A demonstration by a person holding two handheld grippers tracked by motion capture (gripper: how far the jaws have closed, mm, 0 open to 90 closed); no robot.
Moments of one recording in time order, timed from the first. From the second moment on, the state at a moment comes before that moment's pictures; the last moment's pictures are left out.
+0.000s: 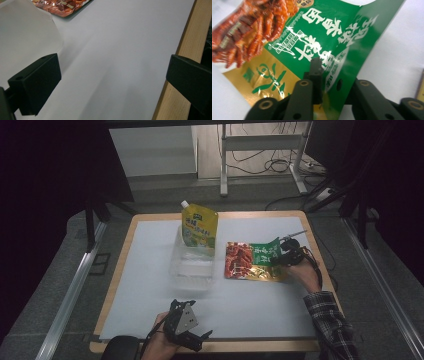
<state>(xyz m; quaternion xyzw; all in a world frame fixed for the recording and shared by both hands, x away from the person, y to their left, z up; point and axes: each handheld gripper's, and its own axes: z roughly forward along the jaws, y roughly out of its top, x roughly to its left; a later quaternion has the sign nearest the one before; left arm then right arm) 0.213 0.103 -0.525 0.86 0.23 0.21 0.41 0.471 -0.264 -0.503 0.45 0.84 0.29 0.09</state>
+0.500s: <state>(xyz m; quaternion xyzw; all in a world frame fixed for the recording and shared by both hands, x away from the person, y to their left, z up) 0.213 0.102 -0.526 0.86 0.23 0.21 0.40 0.467 -0.271 -0.483 0.45 0.81 0.36 0.08</state>
